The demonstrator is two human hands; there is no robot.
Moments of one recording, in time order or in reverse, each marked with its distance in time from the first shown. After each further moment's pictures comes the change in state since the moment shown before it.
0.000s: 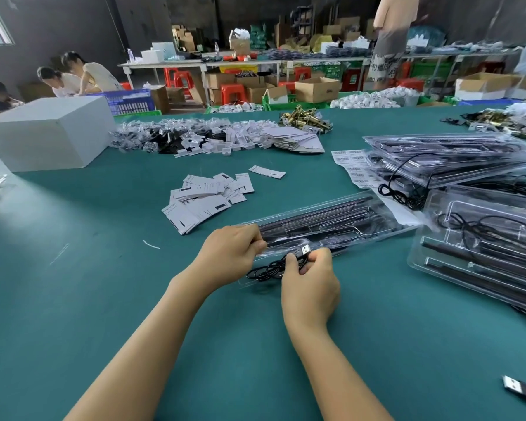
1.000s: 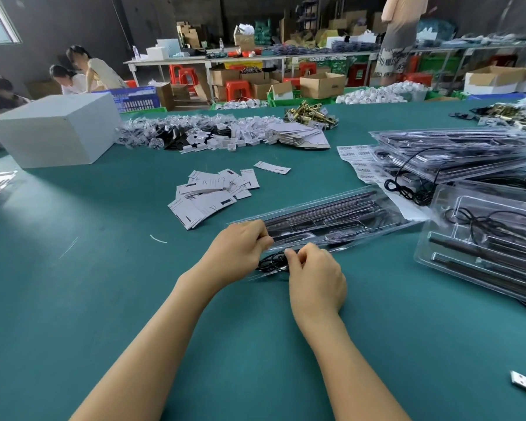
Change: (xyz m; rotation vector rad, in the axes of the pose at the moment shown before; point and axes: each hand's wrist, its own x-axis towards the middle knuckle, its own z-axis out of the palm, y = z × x) left_hand -0.006 0.004 0.002 -0.103 -0.011 -0.001; right_hand 0.007 -0.001 -0.010 -0.399 -0.199 -0.195
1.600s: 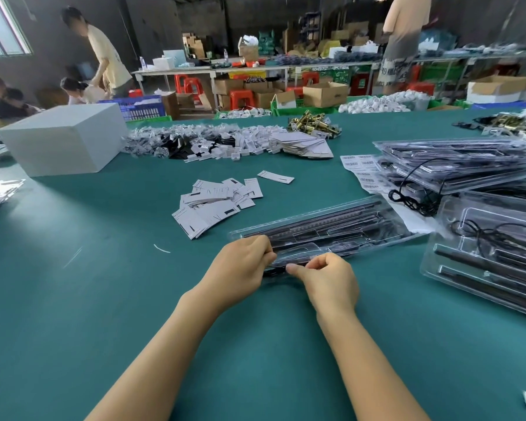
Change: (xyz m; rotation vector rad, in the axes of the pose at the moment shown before) left_hand -0.008 -0.007 0.008 0.053 0.081 0.135; right_hand 0.023 0.007 -0.002 0.360 -0.086 0.272
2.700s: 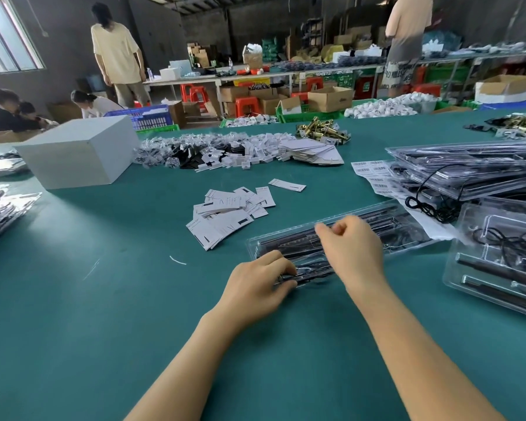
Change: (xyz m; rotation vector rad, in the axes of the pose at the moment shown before) left_hand -0.008 -0.010 0.009 0.010 0.076 0.082; right_hand 0.021 -0.052 -0.021 -0.075 0.080 -0.311
